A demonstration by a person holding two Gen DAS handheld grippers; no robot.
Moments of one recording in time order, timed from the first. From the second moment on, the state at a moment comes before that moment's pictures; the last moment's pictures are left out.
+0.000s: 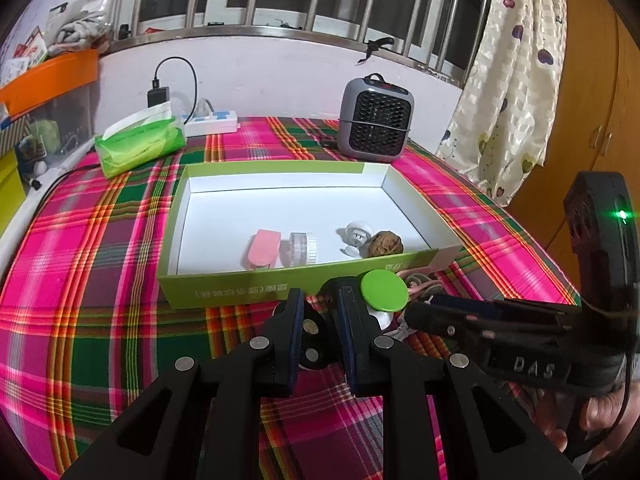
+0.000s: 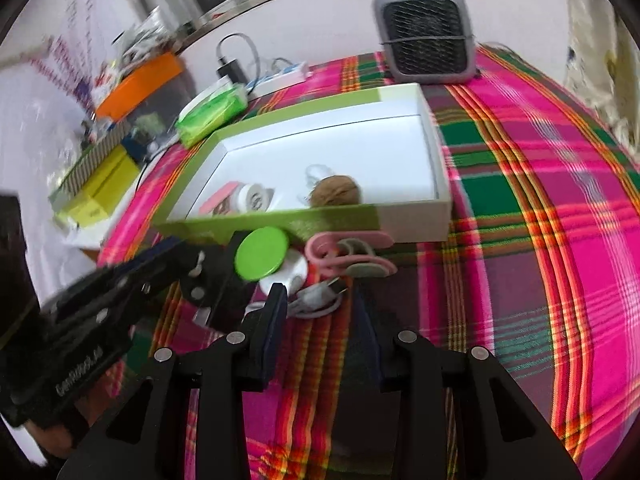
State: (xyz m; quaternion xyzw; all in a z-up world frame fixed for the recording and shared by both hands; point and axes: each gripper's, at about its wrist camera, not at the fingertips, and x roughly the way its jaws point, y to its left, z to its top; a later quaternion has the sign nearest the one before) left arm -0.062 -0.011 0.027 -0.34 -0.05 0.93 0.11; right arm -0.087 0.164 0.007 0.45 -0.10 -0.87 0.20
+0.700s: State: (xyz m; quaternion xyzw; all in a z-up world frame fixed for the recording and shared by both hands) left arm -0.059 0.004 0.023 -0.35 -0.03 0.92 0.15; right arm -0.081 0.176 0.011 0.44 -0.04 -0.88 0.20
